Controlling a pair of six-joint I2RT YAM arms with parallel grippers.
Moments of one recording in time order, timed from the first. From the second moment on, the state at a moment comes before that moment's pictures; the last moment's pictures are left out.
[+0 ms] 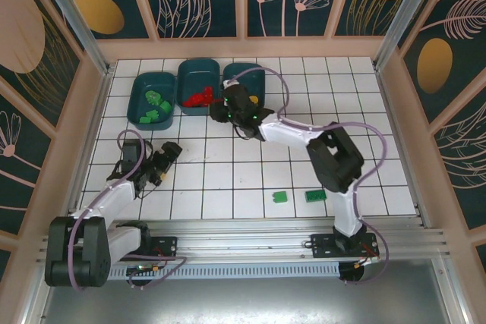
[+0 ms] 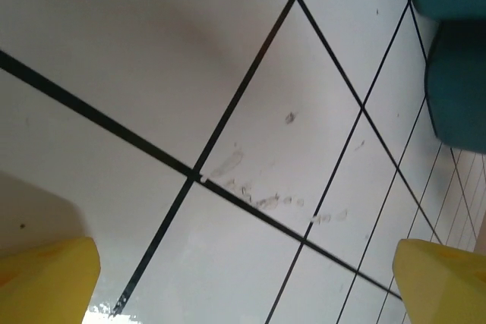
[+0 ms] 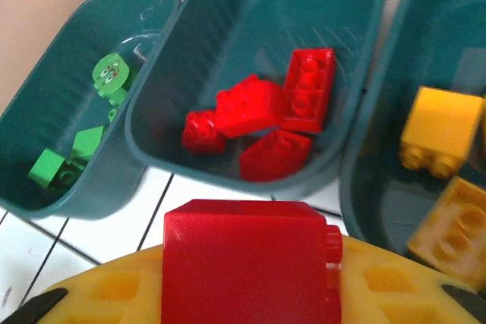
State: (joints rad) left arm -0.03 1.11 0.36 -0.11 0.39 -0.94; right arm 0.78 2.11 1.57 0.00 0.07 0.47
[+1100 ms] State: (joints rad) left arm -0.18 1.02 0.32 0.08 0.52 -0.98; right arm 0.42 1.55 1.01 -0.15 0.28 0.50
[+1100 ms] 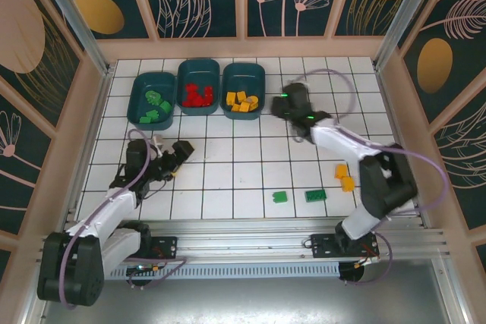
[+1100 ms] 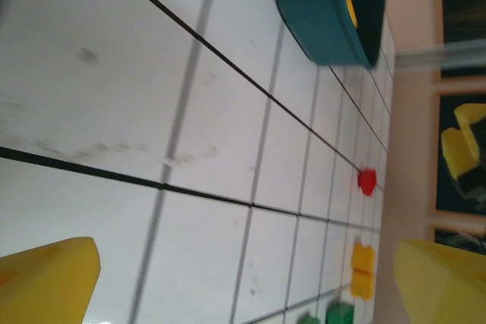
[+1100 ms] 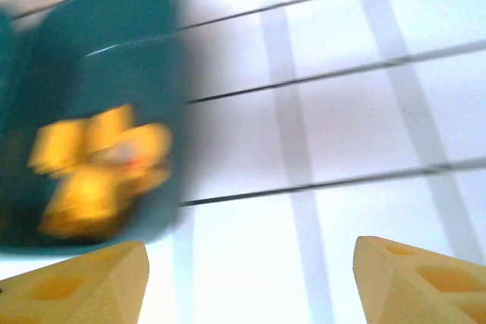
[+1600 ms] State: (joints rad) left arm -0.60 1.46 0.53 0.36 0.43 -1.05; right arm 0.10 1.64 0.85 -0.23 0.25 0.61
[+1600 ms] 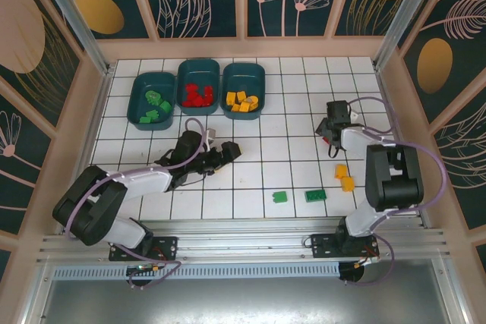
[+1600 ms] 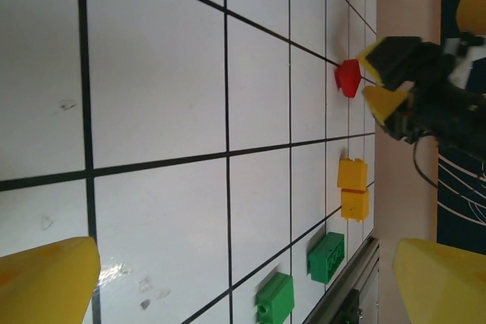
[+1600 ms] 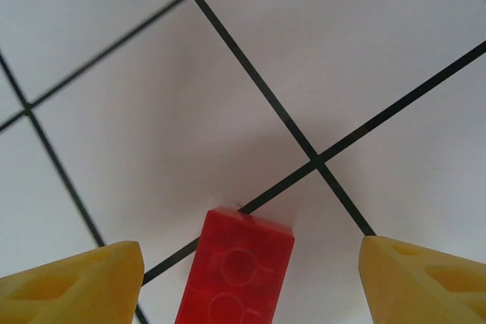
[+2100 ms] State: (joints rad) left arm -0.55 1.41 0.53 0.24 0.33 -1.03; right arm 0.16 1.67 0.86 -0.19 0.19 0.63
